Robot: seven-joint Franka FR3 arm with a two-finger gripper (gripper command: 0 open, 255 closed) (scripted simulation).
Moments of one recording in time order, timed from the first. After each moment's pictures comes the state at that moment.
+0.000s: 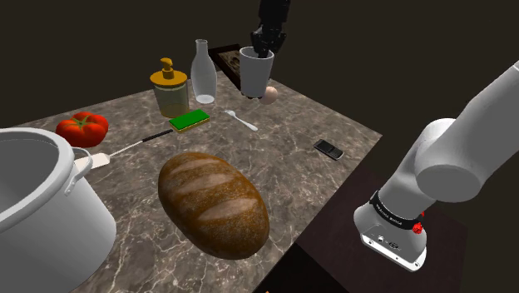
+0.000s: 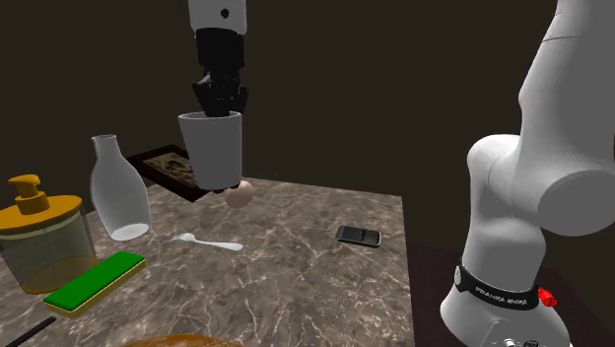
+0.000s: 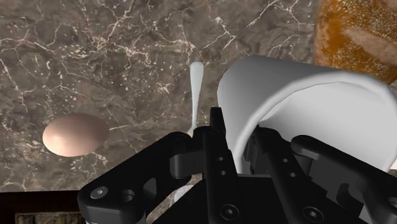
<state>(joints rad) 0.14 -0.15 -0.02 -1.94 0.09 1.78 0.08</state>
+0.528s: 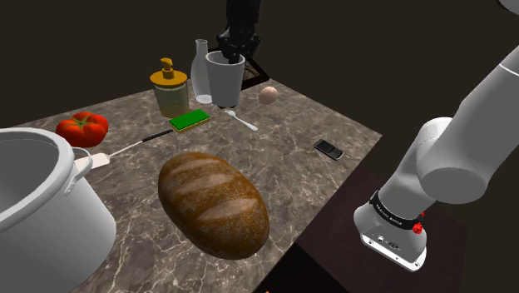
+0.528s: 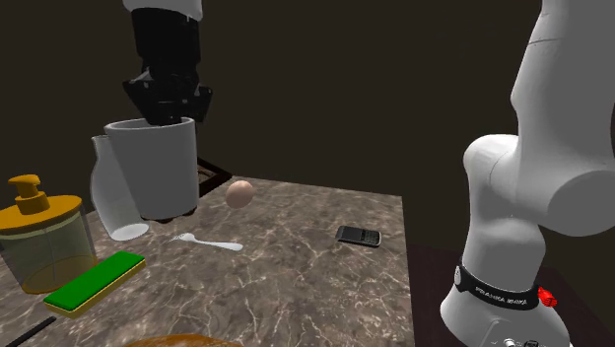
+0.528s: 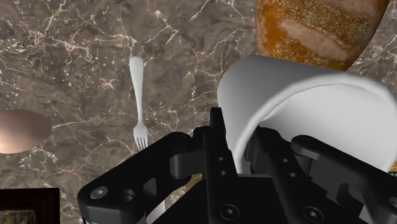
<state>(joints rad) 0.23 -0.07 0.09 -1.84 0.10 1.78 0.27</state>
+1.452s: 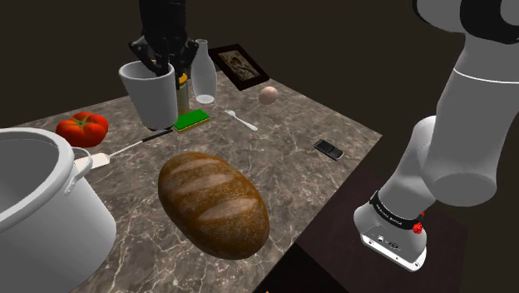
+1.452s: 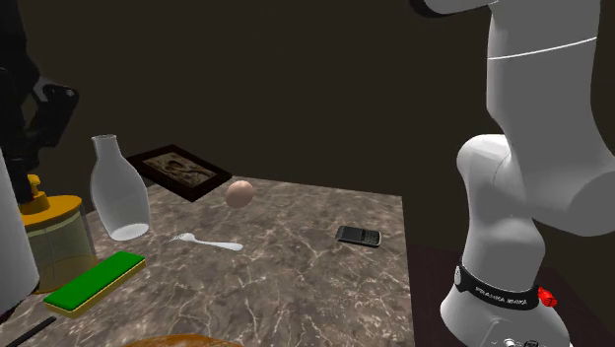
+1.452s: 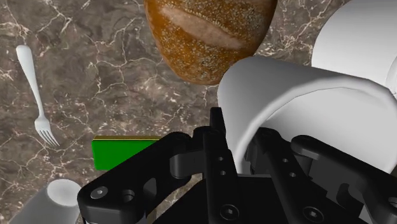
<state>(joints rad) 0.40 0.24 0.23 -1.45 0.03 1.72 0.59</state>
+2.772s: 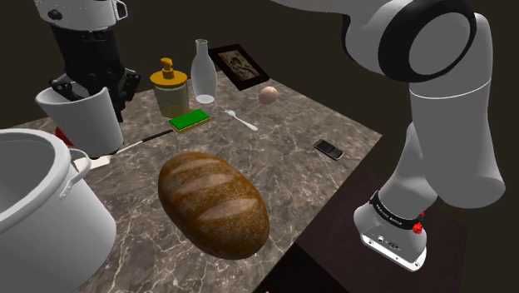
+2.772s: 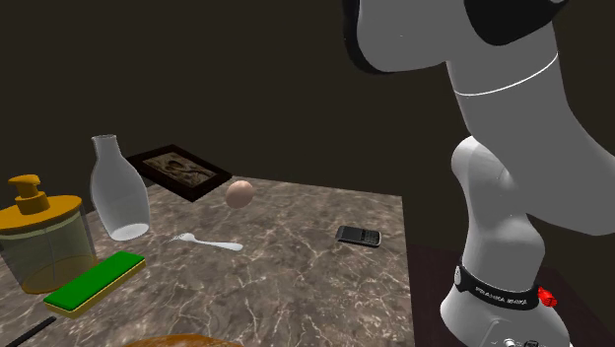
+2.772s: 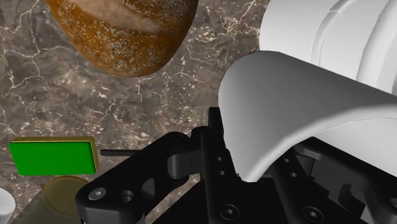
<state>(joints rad) 0.57 0.60 0.27 -1.04 -0.09 1.69 0.77</state>
